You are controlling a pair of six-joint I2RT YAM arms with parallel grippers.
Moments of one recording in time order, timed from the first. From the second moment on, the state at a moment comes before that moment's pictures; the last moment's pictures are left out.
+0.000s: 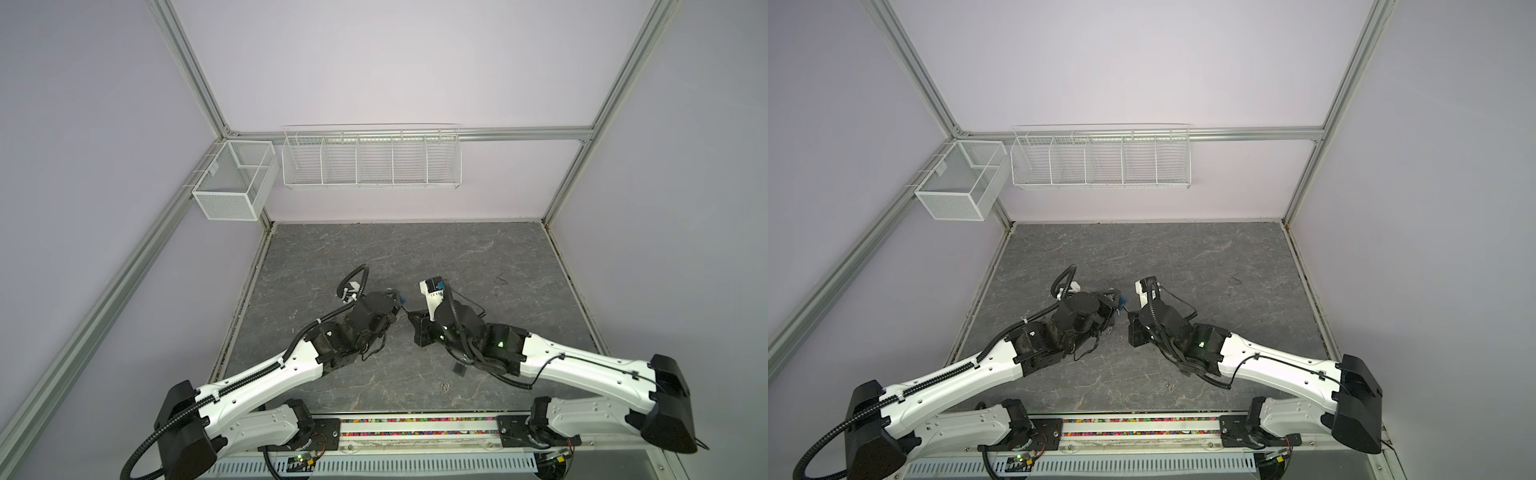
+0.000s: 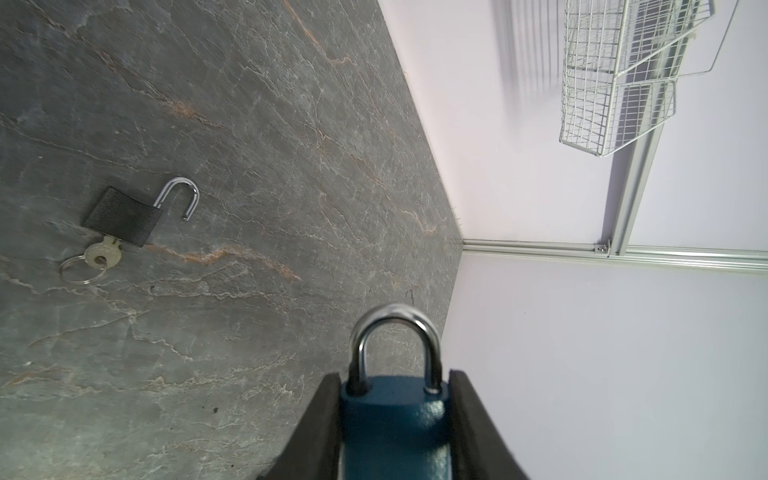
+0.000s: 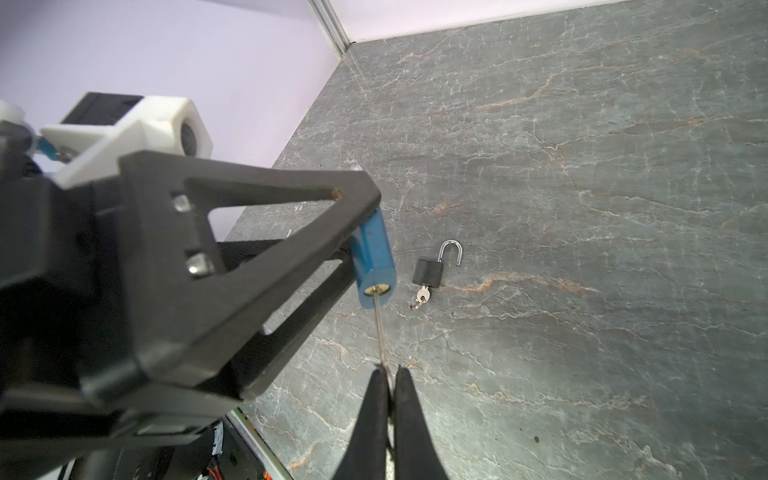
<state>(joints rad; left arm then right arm) -0.99 1.11 0.84 -0.26 -0.42 -1.59 1.13 1.24 0.93 -0.24 0.27 0.67</state>
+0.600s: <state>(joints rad) -0.98 1.11 0.84 -0.26 -0.41 -1.58 1.09 1.25 0.95 -0.24 0.19 0.67</state>
